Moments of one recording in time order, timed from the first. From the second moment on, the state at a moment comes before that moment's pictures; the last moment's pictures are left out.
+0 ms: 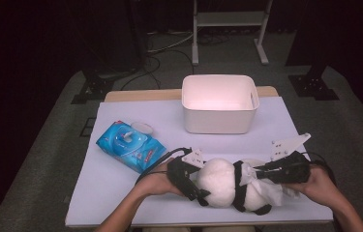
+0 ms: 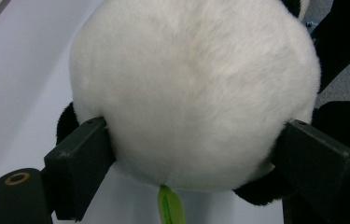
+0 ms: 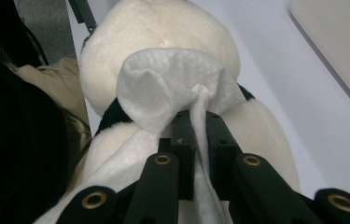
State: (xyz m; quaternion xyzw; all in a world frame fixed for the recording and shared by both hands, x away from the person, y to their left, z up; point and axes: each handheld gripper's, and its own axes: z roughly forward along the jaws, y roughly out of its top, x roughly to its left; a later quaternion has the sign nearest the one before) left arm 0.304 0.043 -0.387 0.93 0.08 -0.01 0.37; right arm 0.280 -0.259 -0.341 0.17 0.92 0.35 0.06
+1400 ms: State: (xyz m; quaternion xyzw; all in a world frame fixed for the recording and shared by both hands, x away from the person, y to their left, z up) left arm 0.308 0.042 -0.390 0.92 0.08 -0.01 0.38; right arm 0.281 -0.174 -0.338 0.08 0.94 0.33 0.03
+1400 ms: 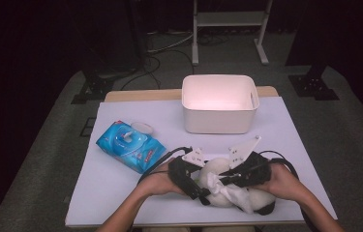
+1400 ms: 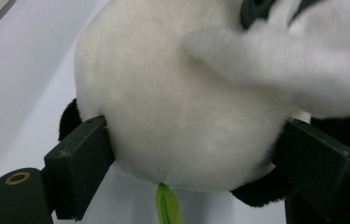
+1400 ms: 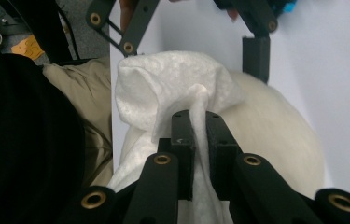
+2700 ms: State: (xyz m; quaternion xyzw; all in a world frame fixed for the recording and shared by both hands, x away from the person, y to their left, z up) left arm 0.309 0.043 -0.391 0.92 0.09 -0.02 0.38; right arm 0.303 -0.174 -0.333 0.09 0.94 0.32 0.04
